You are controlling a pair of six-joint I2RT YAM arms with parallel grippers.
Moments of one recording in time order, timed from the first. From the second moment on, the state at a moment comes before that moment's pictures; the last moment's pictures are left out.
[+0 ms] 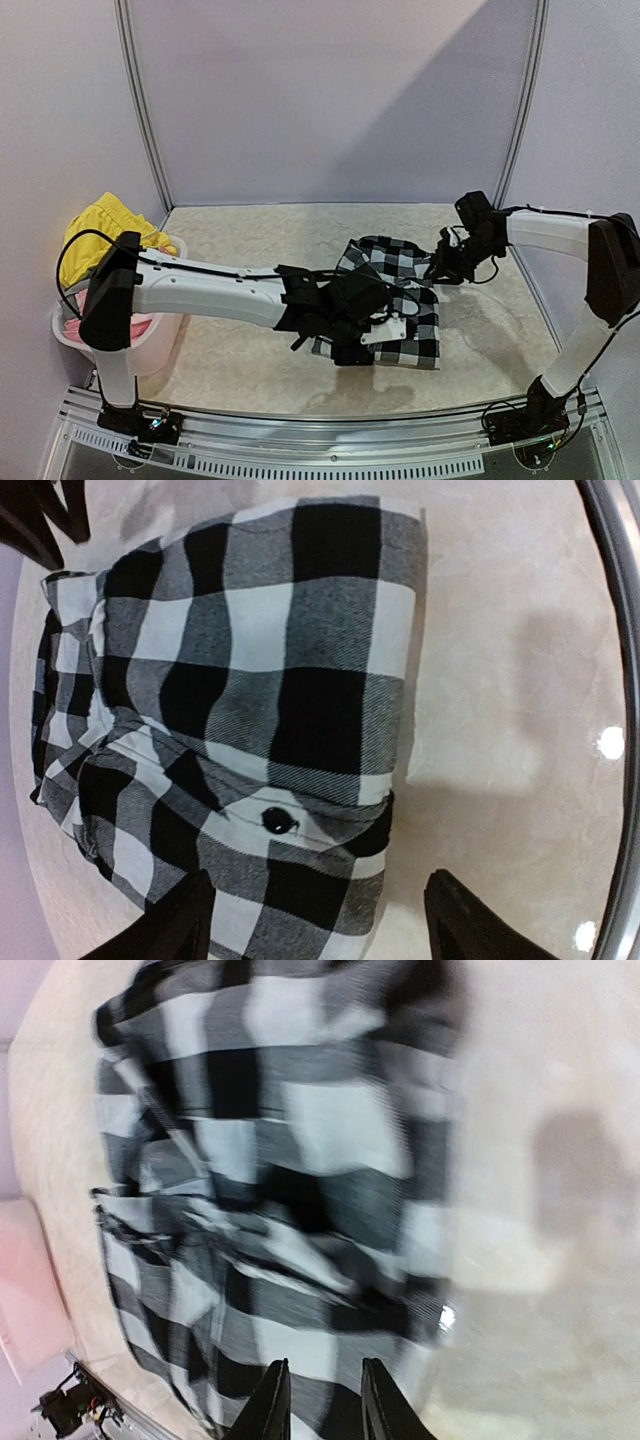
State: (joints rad) left arm -1.26 1.98 1.50 -0.52 -0.21 0.48; right arm 0.34 1.68 1.14 -0.59 -0.37 0.58
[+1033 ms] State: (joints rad) left arm -1.37 2.28 1.56 -0.30 -0.68 0.53; right arm 0.31 1.24 0.80 -0.76 -0.28 0.65
